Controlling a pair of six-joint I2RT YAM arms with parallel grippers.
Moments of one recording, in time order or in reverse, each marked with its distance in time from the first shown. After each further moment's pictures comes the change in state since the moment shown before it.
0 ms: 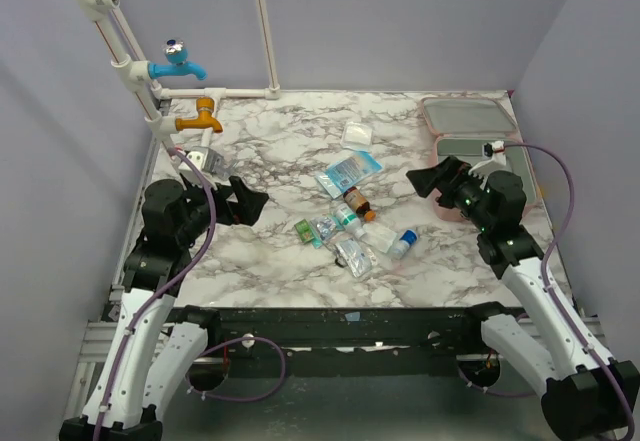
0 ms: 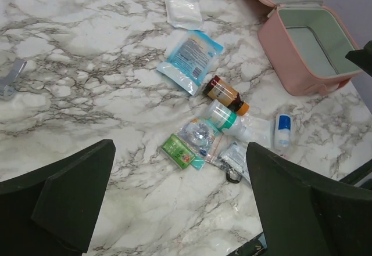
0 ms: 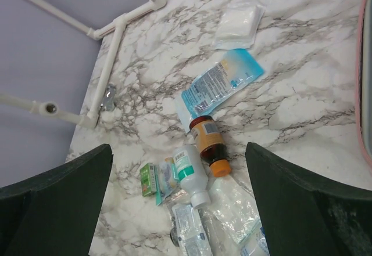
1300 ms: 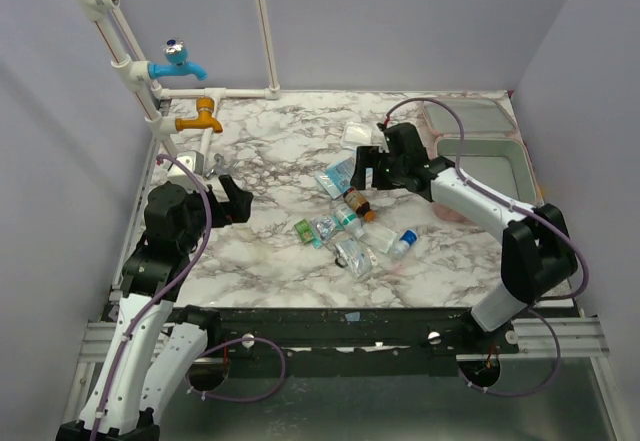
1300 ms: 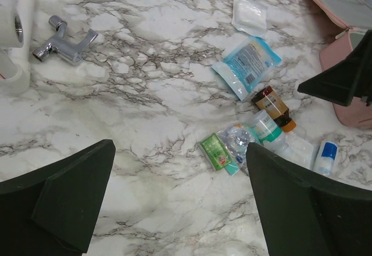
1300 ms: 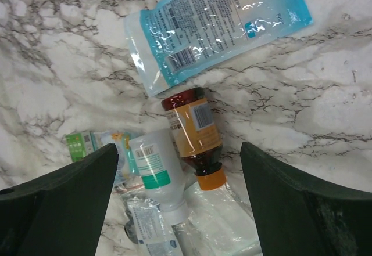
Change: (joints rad) left arm -0.023 -0.040 0.000 -0.105 -0.294 -0.053; right arm 0.306 0.766 0.510 -0.256 0.115 -0.233
